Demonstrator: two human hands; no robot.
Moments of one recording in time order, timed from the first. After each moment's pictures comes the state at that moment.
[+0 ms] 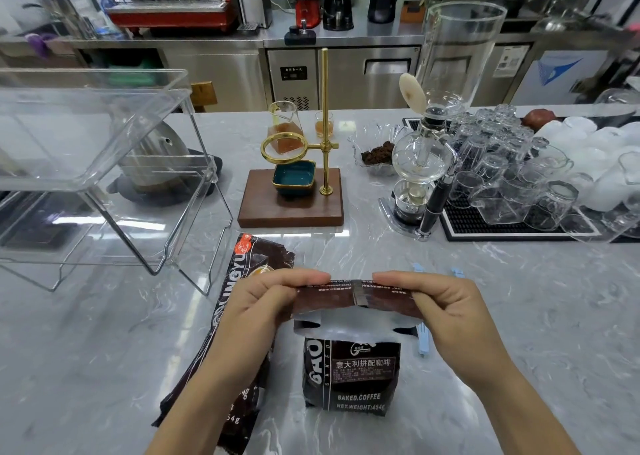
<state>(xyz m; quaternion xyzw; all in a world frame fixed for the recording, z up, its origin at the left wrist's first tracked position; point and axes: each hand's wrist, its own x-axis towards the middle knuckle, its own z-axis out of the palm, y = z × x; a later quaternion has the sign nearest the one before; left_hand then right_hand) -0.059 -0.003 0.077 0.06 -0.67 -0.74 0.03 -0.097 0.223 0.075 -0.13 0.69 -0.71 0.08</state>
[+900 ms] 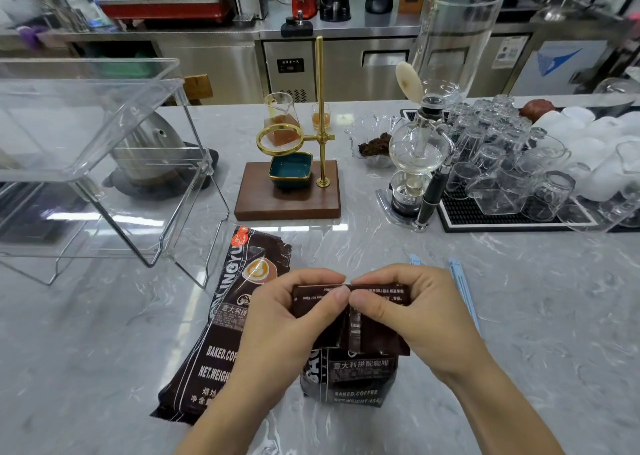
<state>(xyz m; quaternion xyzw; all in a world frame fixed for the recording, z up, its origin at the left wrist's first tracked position) -0.043 0.032 0.076 0.08 -0.67 -0.74 0.05 -0.085 0.201 0.088 -0.08 0.69 -0.71 0.12</state>
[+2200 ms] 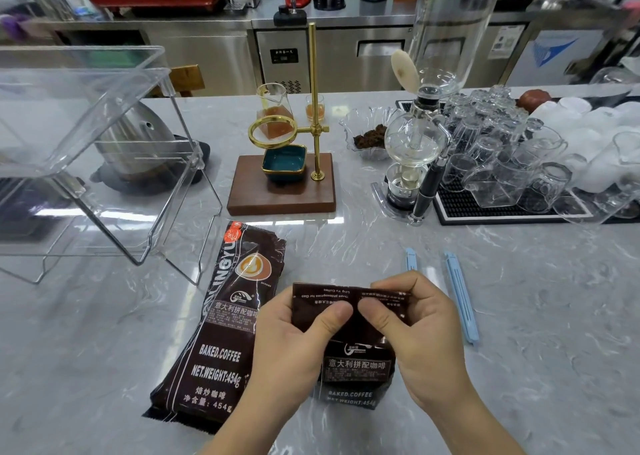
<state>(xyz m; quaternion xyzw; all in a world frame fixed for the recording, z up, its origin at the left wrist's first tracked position) -0.036 0.050 0.051 0.11 -0.65 -0.75 0.10 -0.065 0.196 0.053 -0.04 0.65 -0.76 0.01</state>
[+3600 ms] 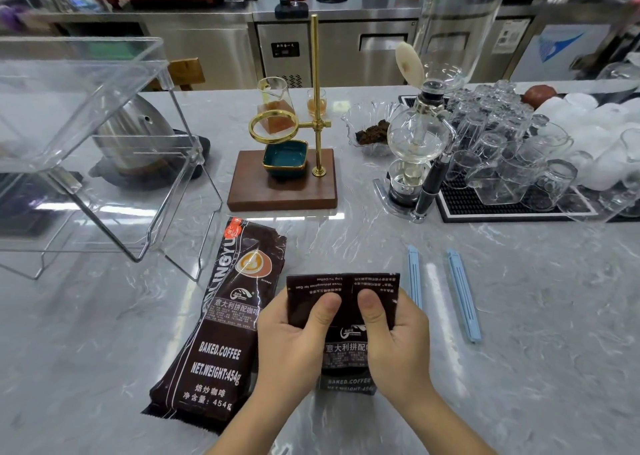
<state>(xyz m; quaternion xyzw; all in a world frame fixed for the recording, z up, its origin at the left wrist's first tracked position) -0.042 0.055 0.035 0.11 -0.66 -0.72 0.19 -0.064 0.173 0.023 -0.08 0.72 -0.69 -0.10</state>
